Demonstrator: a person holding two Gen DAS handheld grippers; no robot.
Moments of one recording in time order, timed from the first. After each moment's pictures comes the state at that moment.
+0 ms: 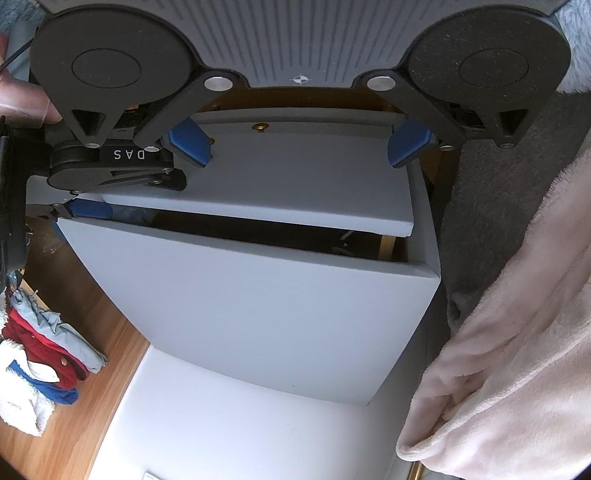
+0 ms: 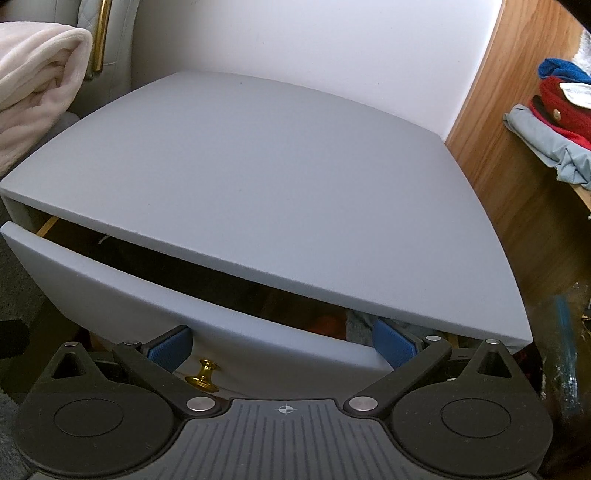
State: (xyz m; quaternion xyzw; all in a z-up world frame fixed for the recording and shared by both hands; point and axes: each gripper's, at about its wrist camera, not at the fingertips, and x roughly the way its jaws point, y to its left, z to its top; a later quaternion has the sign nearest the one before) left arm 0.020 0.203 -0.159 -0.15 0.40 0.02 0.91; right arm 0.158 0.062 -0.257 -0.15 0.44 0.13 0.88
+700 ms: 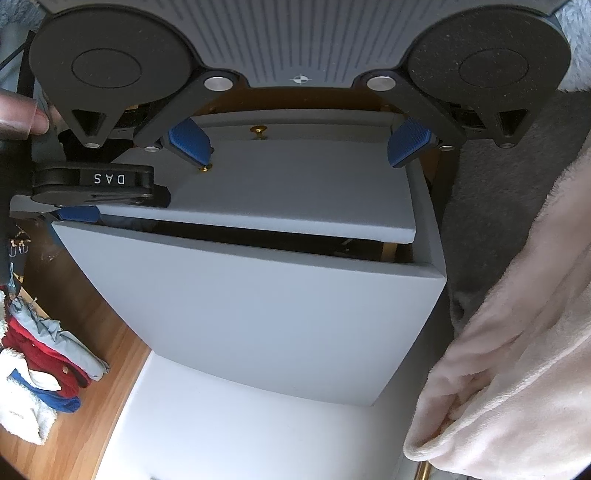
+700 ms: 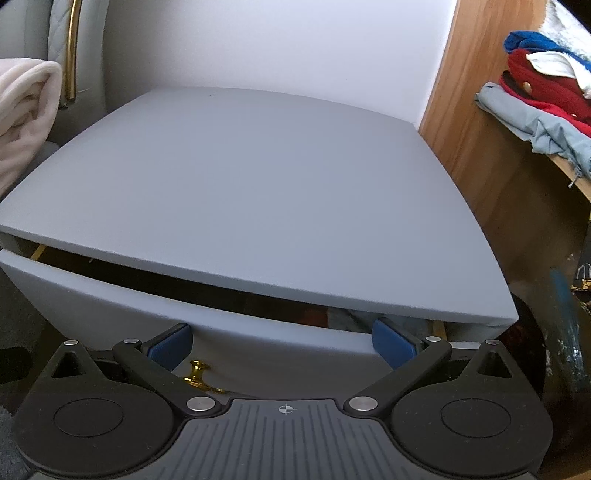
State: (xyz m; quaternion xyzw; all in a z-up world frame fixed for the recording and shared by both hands) left arm 0.046 0.205 -0.165 -0.14 0.40 0.02 0.90; right arm 0.176 0.043 -0.247 -0.11 0.44 0.10 0.89
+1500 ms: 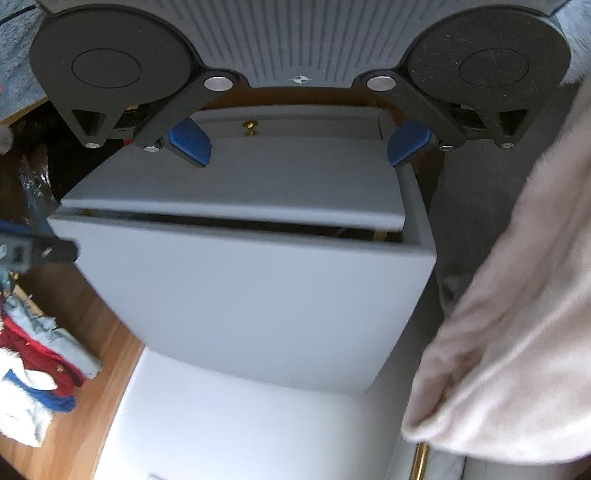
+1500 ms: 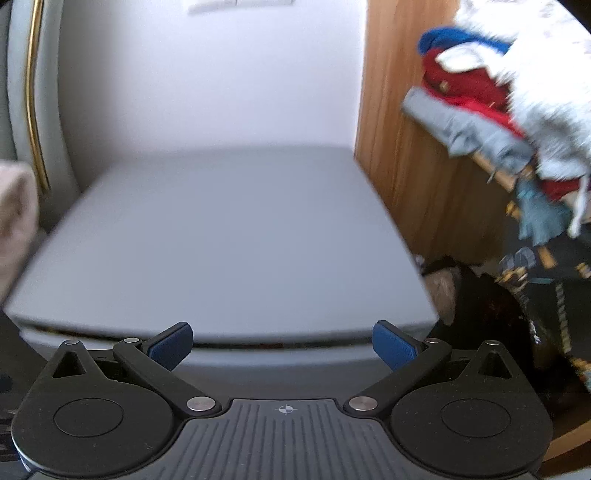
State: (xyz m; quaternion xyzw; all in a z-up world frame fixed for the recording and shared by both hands) left arm 0.048 0.196 -0.143 -0.12 0.40 0.04 0.91; right arm 0.159 -0.009 -0.159 0.00 0.40 0.07 0.91
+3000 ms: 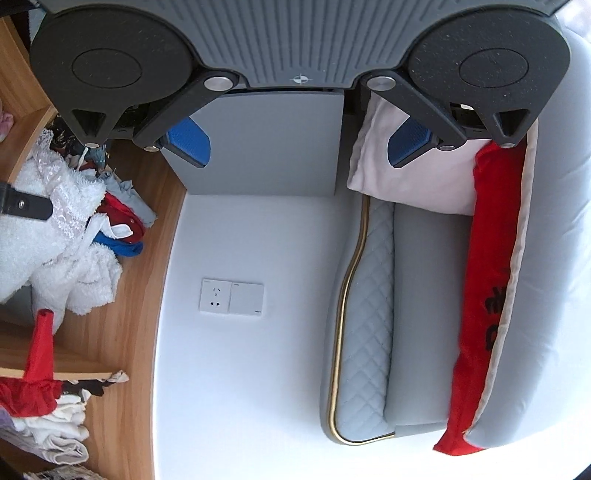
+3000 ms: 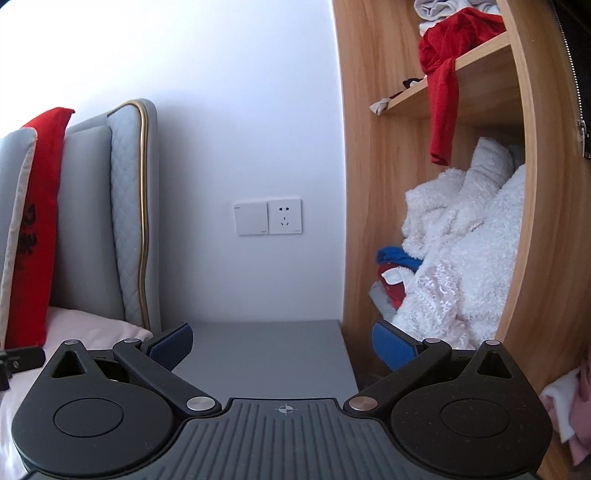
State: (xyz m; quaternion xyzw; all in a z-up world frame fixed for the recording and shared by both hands) left arm -0.140 0.166 0.136 -0.04 0.21 0.09 0.97; right arm -0.052 -0.027 0.117 0.02 0.20 0.09 0.97
